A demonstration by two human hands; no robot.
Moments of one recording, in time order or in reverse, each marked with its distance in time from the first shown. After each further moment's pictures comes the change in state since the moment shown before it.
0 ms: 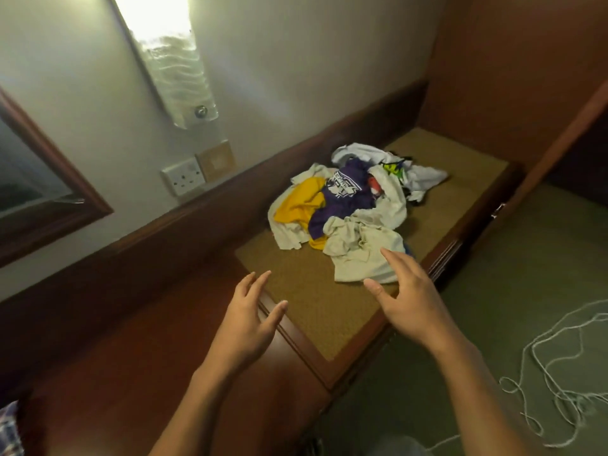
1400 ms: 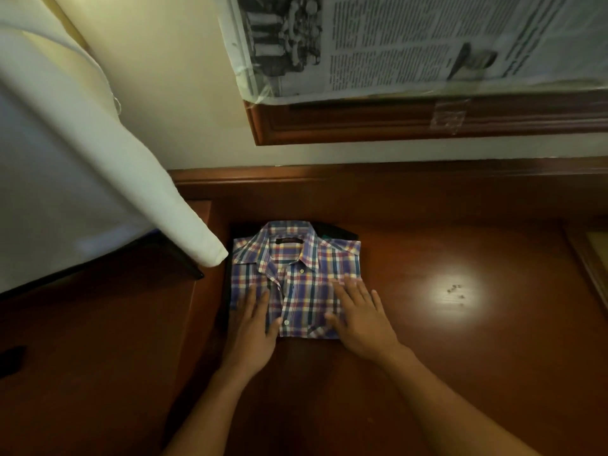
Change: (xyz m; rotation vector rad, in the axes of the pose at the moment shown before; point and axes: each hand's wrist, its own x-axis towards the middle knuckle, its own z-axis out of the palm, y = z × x) left_hand -0.373 -0.543 -0.217 0.068 0.132 -0.825; right_hand -0.207 -0.399 0.590 -0.448 -0.820 -0.672
